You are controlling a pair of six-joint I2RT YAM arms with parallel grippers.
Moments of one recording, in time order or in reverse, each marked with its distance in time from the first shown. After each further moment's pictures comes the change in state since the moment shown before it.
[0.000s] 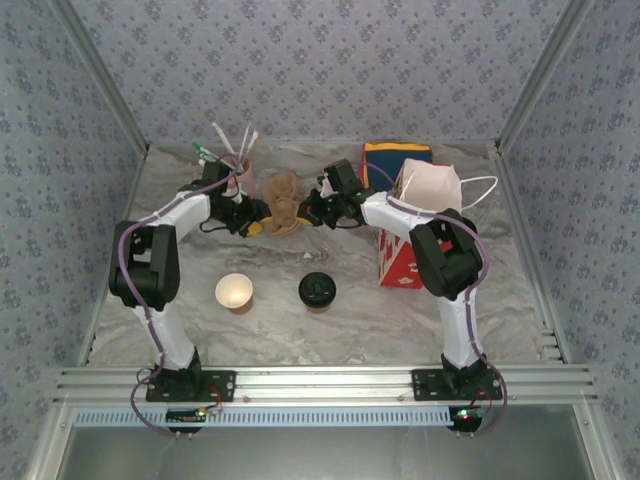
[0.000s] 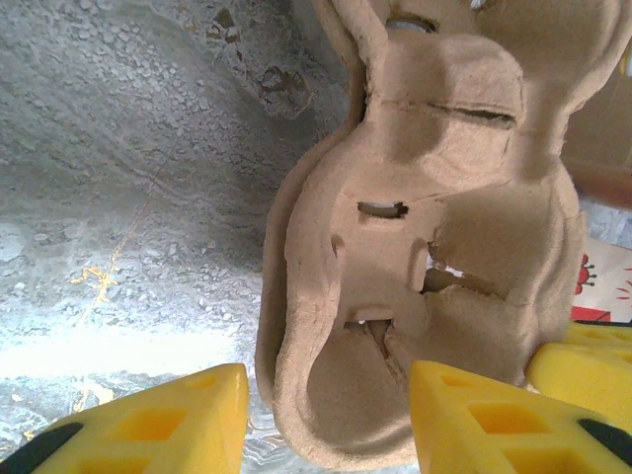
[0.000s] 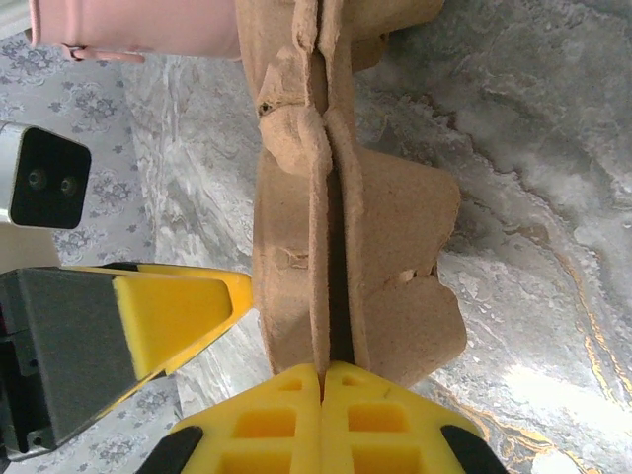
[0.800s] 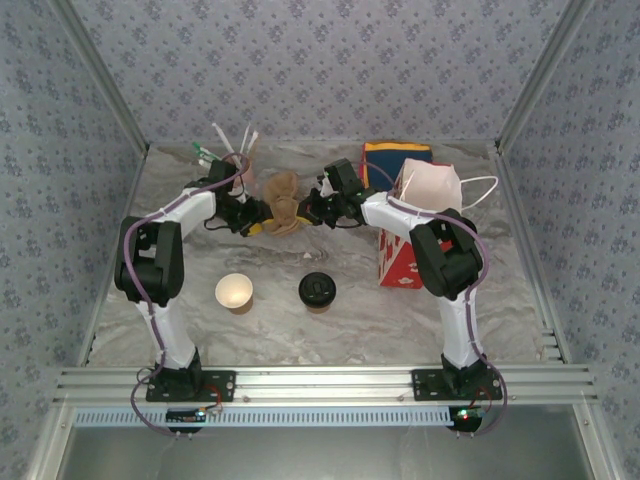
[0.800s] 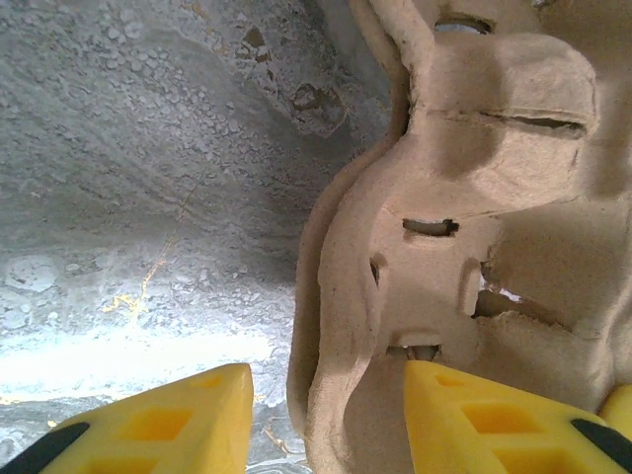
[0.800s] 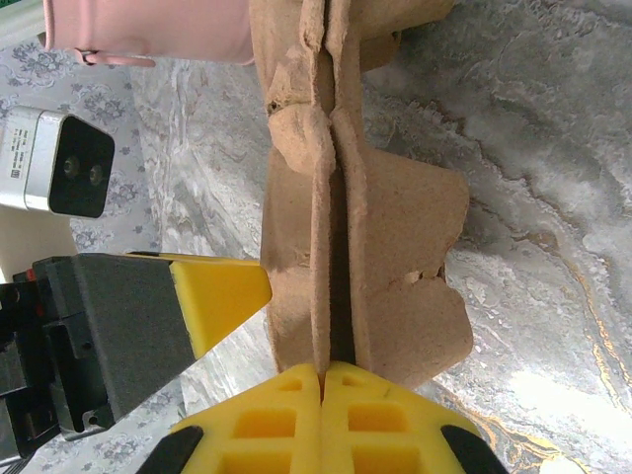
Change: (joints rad) left arm -0.023 0.040 0.046 -0.046 -0.085 0.040; right arm -0.002 0.000 -0.002 0.014 -0.005 0.004
